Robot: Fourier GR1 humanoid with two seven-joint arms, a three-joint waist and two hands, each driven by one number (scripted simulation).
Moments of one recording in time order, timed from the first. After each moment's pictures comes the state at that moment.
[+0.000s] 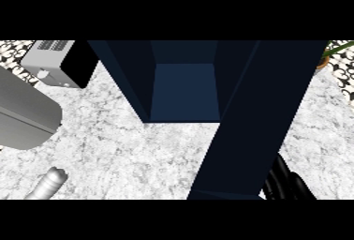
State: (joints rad) left arm 0.15 0.04 0.59 -1.17 2.35 0.73 -0.80; right arm 0.12 -0.29 0.69 -2.47 0.09 -0.35 0.27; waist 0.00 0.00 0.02
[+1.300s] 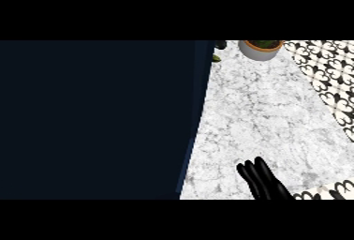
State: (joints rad) left arm 0.41 0.19 0.18 -1.18 2.06 0.55 -1.03; right arm 0.08 -0.33 0.71 -2.45 0.05 -0.34 0.25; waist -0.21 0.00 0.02
